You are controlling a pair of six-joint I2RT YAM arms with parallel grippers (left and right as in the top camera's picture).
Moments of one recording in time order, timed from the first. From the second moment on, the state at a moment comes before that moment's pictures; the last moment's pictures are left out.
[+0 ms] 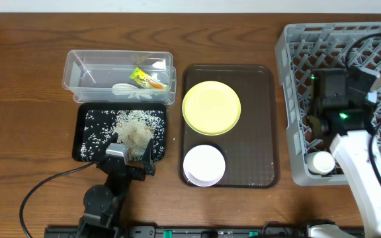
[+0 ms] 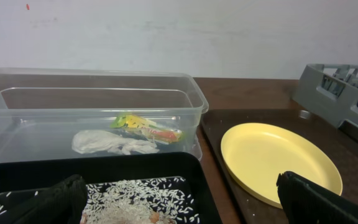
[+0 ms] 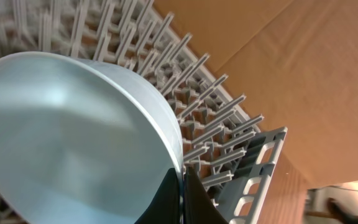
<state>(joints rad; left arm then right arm) -0.24 0.01 0.02 -0.11 0.00 -0.14 0.09 1.36 1.03 -0.68 1.00 0.34</state>
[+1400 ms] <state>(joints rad) -0.24 0.01 0.02 -0.11 0.00 -0.14 0.49 1.29 1.03 -0.86 0.40 0.45</state>
